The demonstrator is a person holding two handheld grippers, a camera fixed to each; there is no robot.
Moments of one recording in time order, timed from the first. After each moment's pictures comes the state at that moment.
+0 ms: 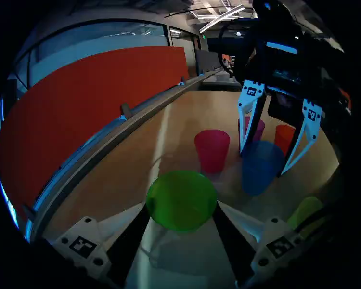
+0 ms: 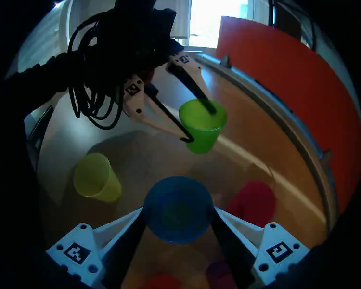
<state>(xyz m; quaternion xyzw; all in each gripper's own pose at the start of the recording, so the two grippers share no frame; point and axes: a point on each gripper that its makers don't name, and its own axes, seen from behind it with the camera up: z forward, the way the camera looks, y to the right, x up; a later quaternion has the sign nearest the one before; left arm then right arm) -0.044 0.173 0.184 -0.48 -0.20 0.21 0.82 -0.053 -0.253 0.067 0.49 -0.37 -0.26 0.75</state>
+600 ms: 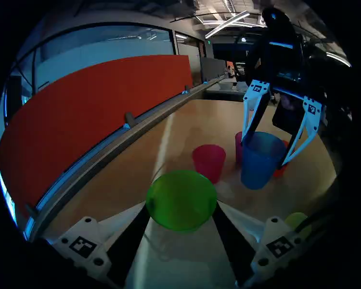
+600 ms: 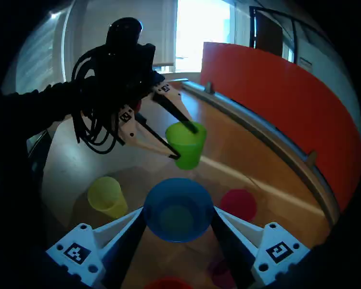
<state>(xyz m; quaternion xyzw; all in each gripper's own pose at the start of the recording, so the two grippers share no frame) -0.013 0.175 0.171 -0.47 -0.19 0.19 0.84 -0.005 -0.247 0.063 0.47 -0.30 -0.19 0.81</state>
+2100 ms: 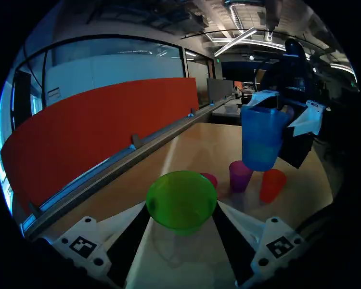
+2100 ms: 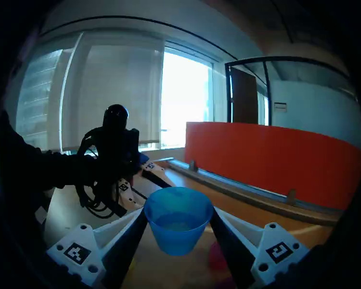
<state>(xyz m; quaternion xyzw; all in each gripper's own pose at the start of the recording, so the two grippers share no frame) 0.041 0.195 0.154 -0.46 -0.14 0.14 0.87 0.118 -0.264 0.058 0.46 -0.07 -0.05 0.89</state>
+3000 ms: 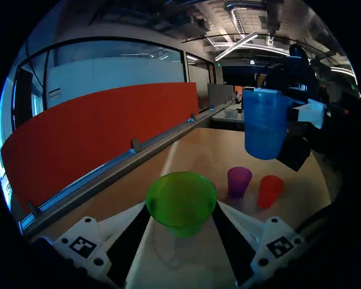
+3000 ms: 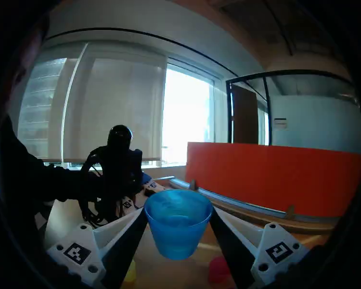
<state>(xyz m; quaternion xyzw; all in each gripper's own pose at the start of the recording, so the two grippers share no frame) 0.052 0.198 0.151 -0.46 -0.13 0.13 0.87 0.156 -0.270 0.054 0.46 -0.01 -0.03 0.89</state>
